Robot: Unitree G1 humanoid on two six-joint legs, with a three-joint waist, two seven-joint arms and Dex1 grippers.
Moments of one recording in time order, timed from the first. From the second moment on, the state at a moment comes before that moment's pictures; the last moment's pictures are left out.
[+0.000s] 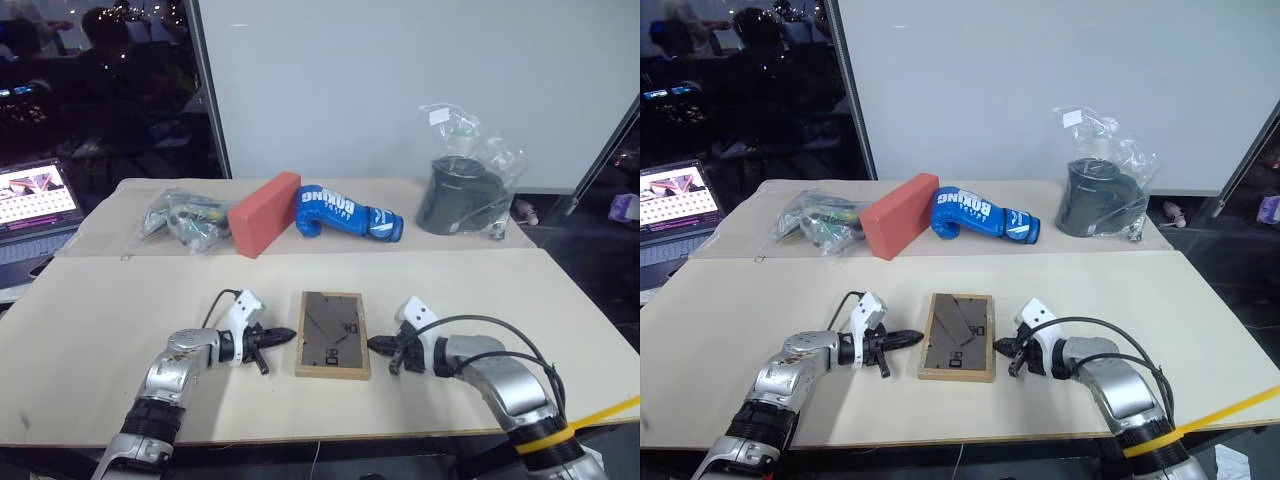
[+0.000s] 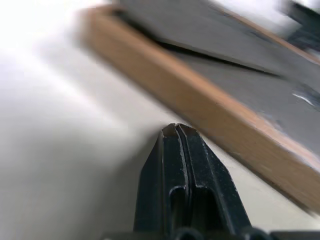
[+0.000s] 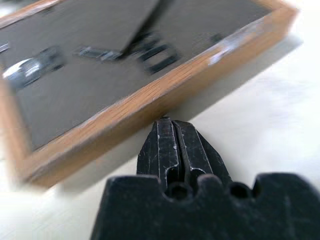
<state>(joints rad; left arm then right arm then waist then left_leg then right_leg) -0.44 0.45 0.03 0.26 -0.33 0.71 -0.93 -0.27 -0.59 0.18 -0.10 0.25 0.55 0.85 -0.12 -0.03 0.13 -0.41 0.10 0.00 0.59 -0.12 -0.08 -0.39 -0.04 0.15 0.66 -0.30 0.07</state>
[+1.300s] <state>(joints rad) -0.48 0.36 0.17 0.16 -1.25 1.60 -0.24 -0.27 -0.60 0.22 -0.13 0.18 0.40 0.90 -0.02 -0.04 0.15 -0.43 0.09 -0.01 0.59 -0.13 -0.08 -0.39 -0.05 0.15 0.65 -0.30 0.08</state>
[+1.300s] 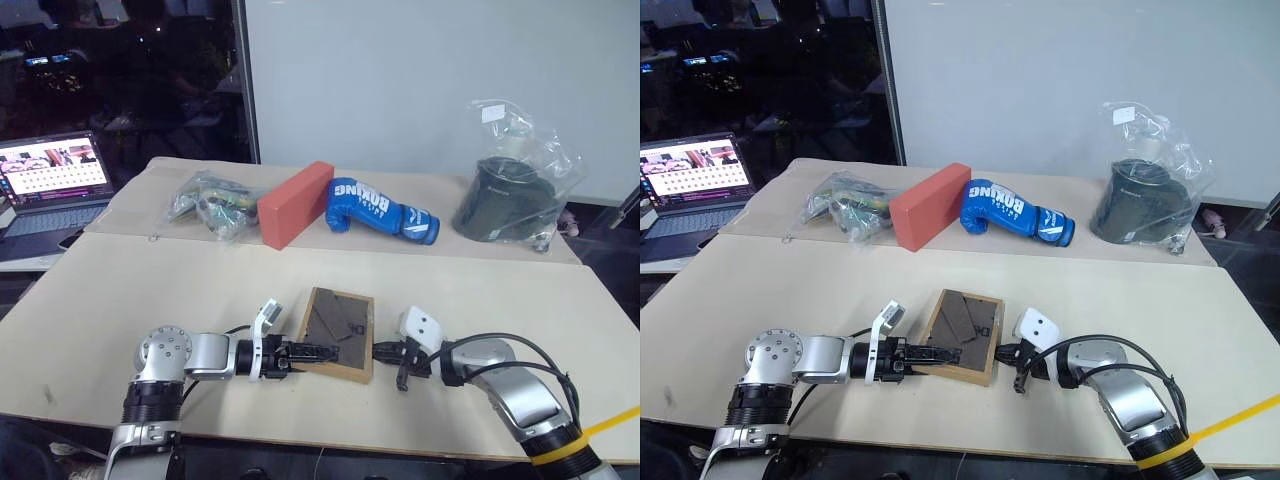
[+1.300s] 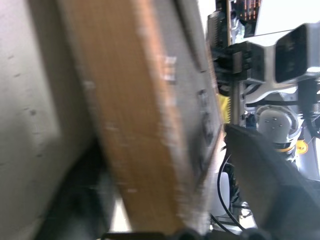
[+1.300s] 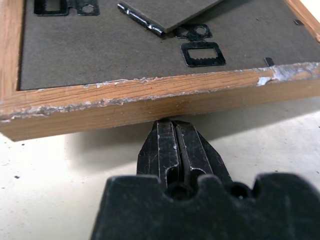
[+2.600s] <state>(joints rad) -0.66 0.42 0.11 0.03 -1.12 1.54 -0.57 -0.58 -0.56 0.11 -0.31 0.61 0.73 1.03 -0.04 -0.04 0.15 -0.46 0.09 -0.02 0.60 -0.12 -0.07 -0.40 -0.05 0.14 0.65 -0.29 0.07</state>
